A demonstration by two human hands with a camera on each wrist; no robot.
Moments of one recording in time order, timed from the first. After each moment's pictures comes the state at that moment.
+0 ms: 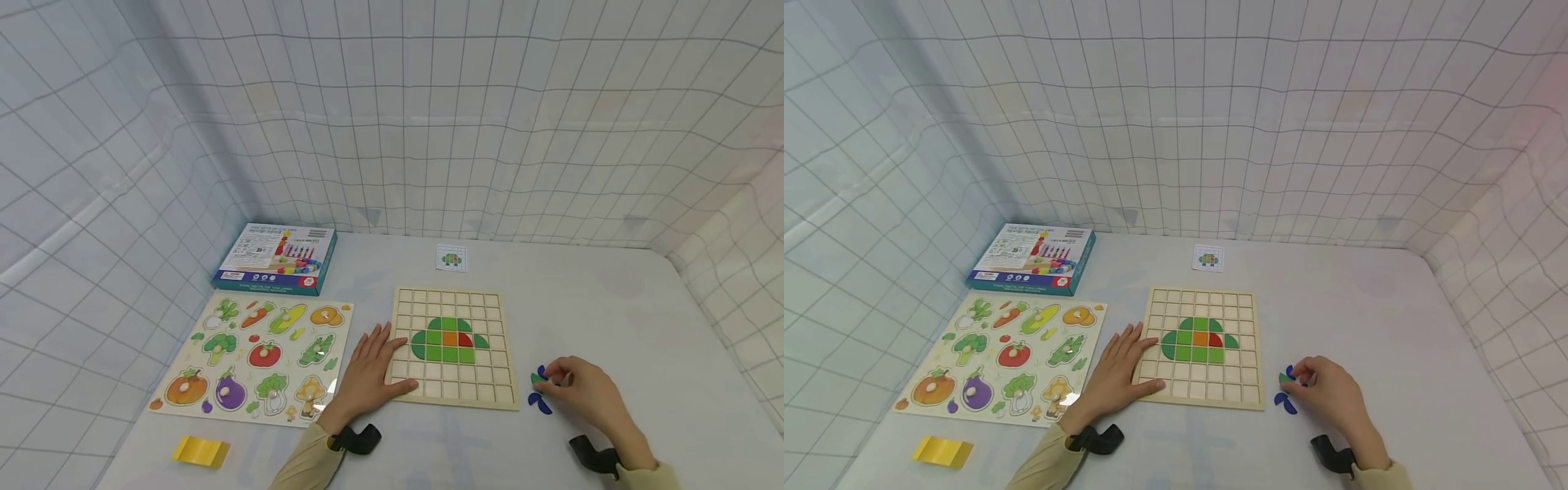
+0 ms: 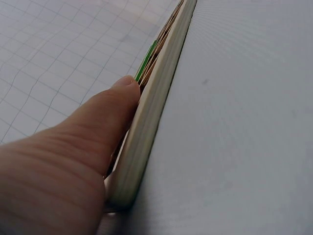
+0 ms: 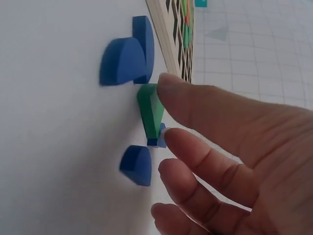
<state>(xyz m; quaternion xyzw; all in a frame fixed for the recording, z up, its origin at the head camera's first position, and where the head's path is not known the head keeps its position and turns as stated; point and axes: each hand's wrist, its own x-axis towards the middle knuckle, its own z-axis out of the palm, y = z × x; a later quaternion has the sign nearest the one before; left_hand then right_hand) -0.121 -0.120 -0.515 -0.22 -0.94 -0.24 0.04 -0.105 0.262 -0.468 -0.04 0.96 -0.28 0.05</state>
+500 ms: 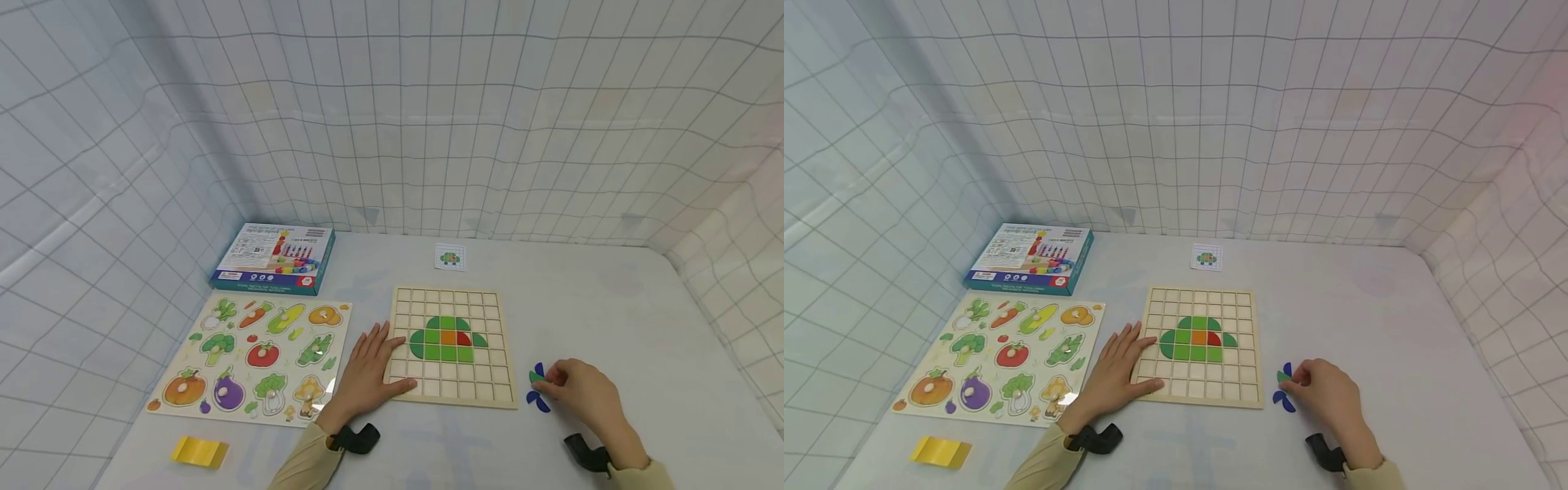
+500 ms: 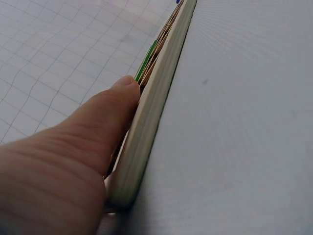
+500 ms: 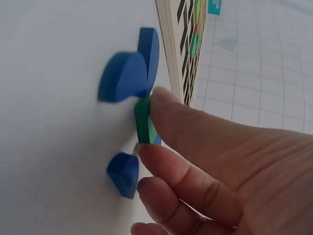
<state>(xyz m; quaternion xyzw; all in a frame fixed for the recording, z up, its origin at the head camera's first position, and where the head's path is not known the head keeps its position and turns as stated) -0.121 -0.119 -0.515 -0.22 -0.94 -0.25 0.05 -0.103 0.256 -0.463 -0.02 0.97 -0.23 0.06</state>
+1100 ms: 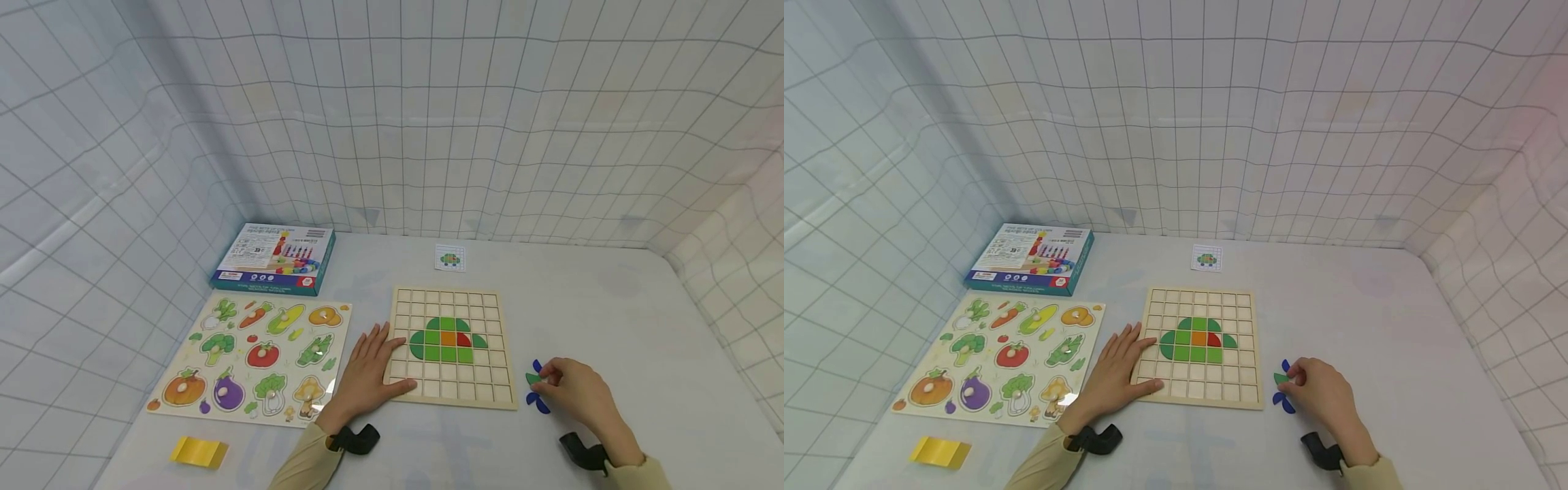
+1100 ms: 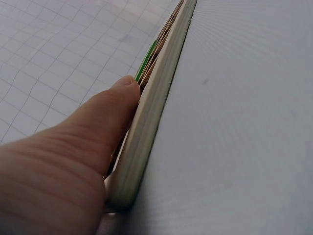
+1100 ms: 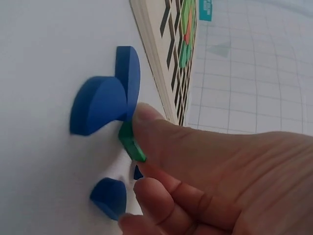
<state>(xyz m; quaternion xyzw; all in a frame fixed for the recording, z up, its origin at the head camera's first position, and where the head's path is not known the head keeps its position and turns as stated) -0.121 -0.119 -0.516 -0.22 -0.94 -0.25 0.05 -0.106 0.249 -0.463 -0.02 0.96 -0.25 0.08</state>
